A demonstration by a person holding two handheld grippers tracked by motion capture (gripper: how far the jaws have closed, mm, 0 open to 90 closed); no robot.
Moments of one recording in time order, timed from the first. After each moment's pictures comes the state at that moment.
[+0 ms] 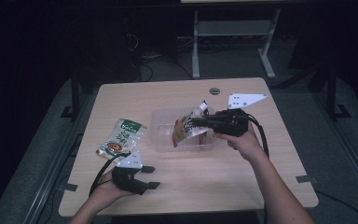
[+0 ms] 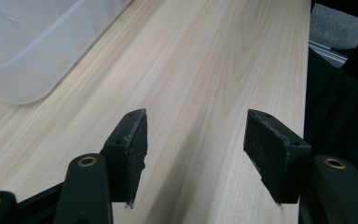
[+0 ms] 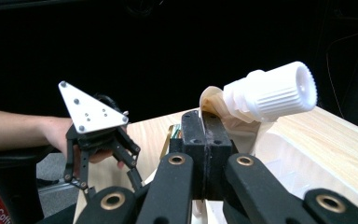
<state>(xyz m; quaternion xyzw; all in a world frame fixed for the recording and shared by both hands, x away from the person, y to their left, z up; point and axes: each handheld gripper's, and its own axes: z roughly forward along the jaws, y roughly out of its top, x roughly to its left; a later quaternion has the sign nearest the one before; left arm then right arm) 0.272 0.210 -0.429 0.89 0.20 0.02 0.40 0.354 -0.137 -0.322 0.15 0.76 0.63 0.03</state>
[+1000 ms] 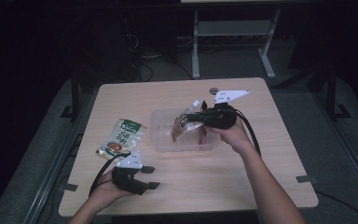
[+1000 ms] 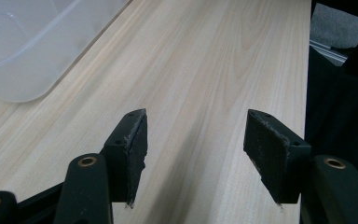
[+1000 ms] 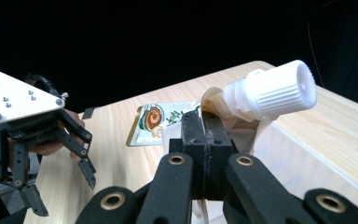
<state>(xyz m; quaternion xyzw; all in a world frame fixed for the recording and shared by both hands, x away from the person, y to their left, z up) 0.272 0.210 -0.431 0.89 0.20 0.02 0.40 0.395 -0.119 -0.352 0.20 0.79 0.59 0.04</state>
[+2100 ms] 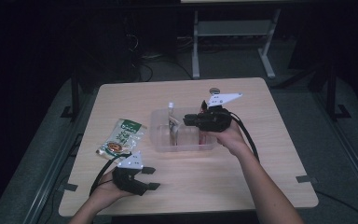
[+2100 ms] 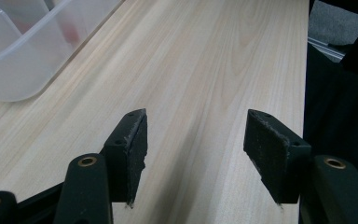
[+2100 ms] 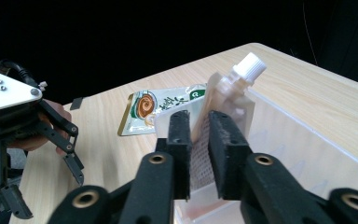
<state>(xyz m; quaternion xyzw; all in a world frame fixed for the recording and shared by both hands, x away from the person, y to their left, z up) 0.272 0.209 -0.432 0.90 0.19 0.01 0.40 0.394 -0.108 -0.364 0.22 0.80 0.56 0.03</state>
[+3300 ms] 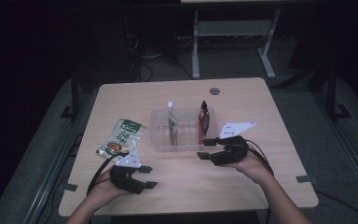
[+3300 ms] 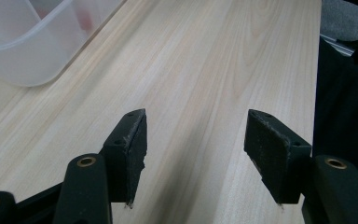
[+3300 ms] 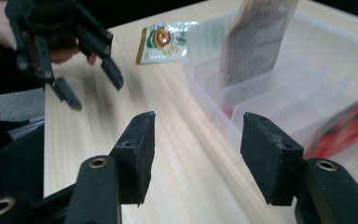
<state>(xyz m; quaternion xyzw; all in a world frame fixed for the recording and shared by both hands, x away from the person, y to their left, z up) 0.276 0.217 -0.432 0.90 0.20 0.02 0.39 0.318 -0.140 -0.389 0.22 0.84 0.49 0.05</state>
